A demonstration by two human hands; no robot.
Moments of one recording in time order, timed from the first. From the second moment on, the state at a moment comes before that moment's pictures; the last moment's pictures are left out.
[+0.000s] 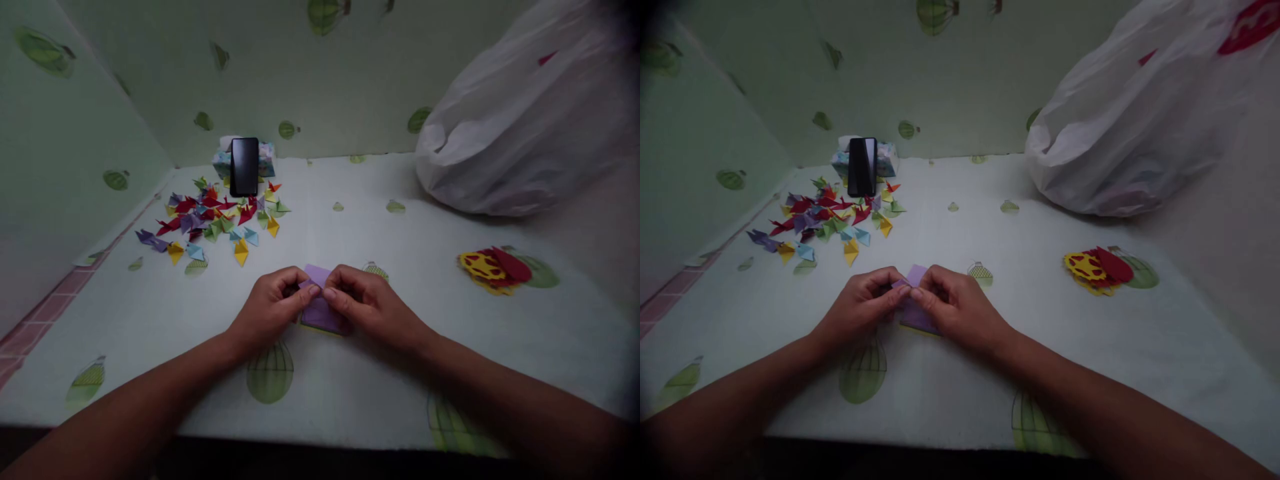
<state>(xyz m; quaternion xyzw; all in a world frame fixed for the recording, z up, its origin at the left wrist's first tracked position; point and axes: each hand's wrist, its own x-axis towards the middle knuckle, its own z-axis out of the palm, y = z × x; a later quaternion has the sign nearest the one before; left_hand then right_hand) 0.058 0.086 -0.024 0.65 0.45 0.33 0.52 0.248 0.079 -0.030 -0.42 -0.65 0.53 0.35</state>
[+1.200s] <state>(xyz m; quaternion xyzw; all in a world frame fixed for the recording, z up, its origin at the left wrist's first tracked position) 0.064 0.082 -0.030 0.56 0.47 0.44 0.51 0.238 0.072 -0.041 -0.41 -0.46 0.65 0.45</state>
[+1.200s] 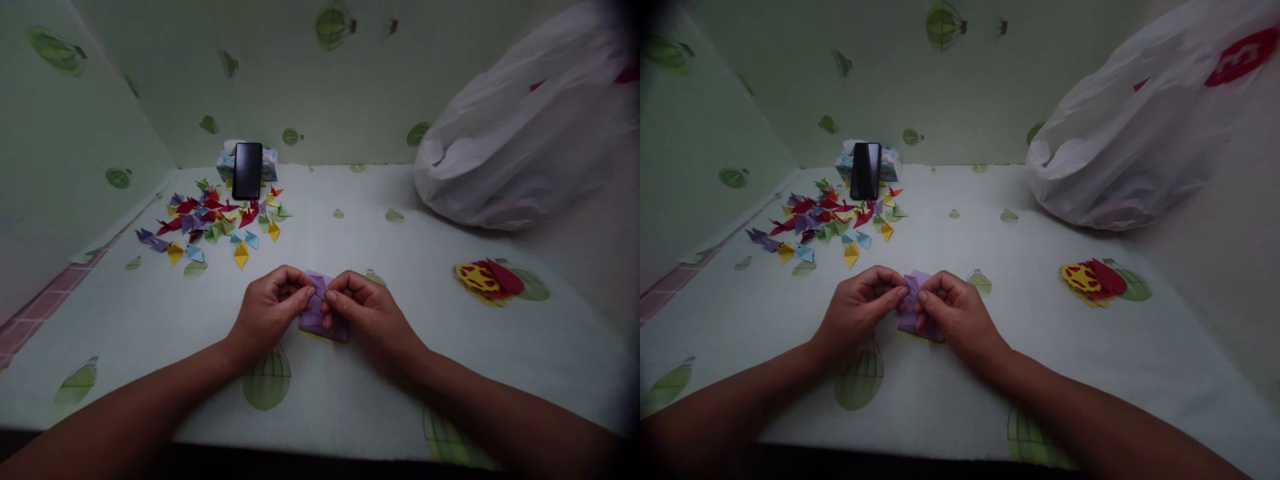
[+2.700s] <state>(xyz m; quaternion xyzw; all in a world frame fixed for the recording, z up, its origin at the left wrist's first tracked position) 0.060 0.085 -0.030 0.56 0.46 0.39 0.57 0.244 0.077 -0.033 -0.45 -0.57 0.56 0.40</state>
